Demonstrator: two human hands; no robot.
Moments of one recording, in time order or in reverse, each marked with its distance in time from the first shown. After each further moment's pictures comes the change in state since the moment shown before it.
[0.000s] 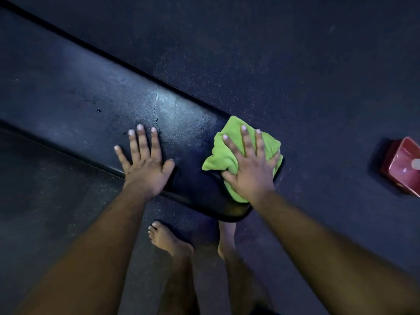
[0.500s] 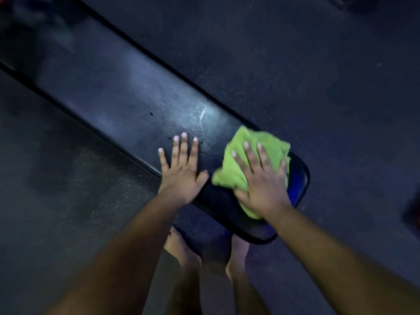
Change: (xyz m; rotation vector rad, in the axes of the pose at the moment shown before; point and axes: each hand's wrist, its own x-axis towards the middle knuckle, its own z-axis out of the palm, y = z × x) left_hand -0.004 -0.014 0.003 -0.034 0.126 0.080; right_hand 0.023 -0.044 -0.012 -0.142 -0.008 -0.326
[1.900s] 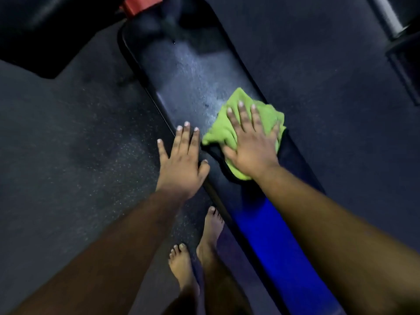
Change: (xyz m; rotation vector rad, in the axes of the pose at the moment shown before) left_hand 0.019 -0.192 -0.082 -0.189 0.347 -0.299; right_hand 0.263 -0.206 -0.089 -0.140 0.032 -0.294
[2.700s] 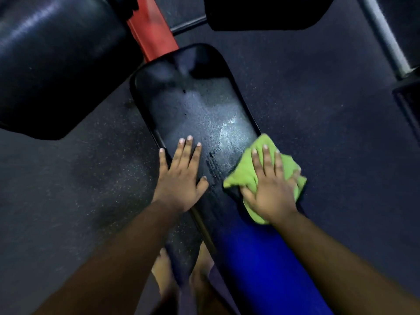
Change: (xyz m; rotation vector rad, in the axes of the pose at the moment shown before) left_hand 0.087 -0.025 -0.028 0.121 0.014 0.038; right_hand 0.031 0.043 -0.016 0.009 -0.148 0.072
